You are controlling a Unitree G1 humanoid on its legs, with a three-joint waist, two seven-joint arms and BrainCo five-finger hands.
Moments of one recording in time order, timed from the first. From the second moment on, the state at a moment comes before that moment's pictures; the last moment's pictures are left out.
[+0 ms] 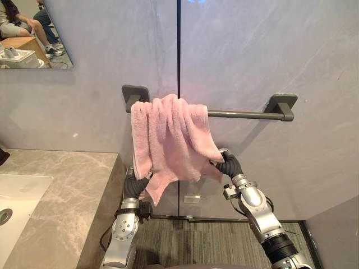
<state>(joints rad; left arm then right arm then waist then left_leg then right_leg) 0.21 0.12 -0.09 -0.01 -0.08 -0.25 0.18 -0.12 -0.19 0.20 0.17 0.09 -0.19 0.02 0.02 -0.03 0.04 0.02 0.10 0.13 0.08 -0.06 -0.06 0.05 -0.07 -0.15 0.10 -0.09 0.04</state>
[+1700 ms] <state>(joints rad) 0.17 0.04 -0.08 -0.03 -0.08 -0.24 0.09 -0.03 -0.10 -0.04 0.16 0.13 -0.19 0.00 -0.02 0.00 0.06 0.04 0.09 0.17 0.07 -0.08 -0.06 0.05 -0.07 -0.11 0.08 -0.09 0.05</state>
